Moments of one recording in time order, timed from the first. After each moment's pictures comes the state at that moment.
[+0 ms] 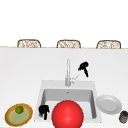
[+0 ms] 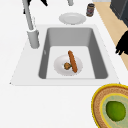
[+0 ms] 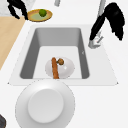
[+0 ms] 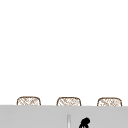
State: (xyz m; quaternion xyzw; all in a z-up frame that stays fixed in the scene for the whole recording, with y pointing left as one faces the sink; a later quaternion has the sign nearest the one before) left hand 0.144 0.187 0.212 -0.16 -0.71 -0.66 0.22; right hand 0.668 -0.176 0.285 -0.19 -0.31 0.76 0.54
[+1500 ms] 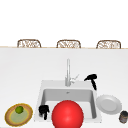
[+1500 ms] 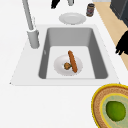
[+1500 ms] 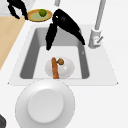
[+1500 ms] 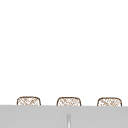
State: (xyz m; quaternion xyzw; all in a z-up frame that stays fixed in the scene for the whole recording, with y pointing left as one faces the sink) left hand 0.144 0.187 0.212 -0.16 -0.71 -0.66 0.22; right hand 0.474 -0.236 0.284 -0.23 -0.37 0.75 0.51
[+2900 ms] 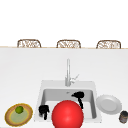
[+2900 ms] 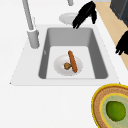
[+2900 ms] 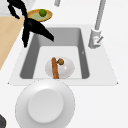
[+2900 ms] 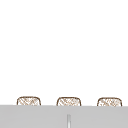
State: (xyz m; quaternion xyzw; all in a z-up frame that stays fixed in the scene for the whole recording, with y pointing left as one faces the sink) left hand 0.144 0.187 0.212 -0.16 -0.71 -0.66 0.22; right hand 0.323 -0.117 0.200 -0.24 -0.41 0.73 0.49
